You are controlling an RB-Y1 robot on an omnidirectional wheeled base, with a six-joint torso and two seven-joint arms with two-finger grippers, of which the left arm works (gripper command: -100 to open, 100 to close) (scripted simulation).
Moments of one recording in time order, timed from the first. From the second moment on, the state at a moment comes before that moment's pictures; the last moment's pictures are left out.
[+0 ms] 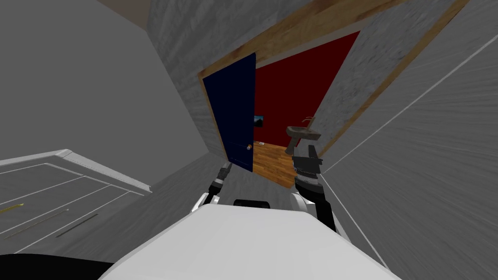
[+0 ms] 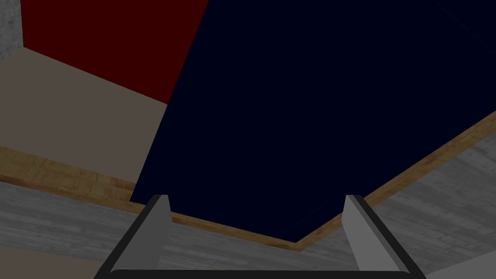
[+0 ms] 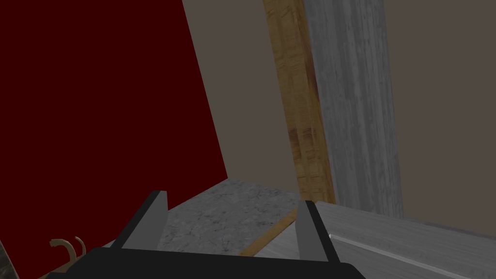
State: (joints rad) arm 0.27 0.19 -0.01 -1.39 -0.26 -0.76 -0.59
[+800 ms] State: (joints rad) arm 0.23 0.21 -0.02 -1.24 -0.31 -0.82 -0.73
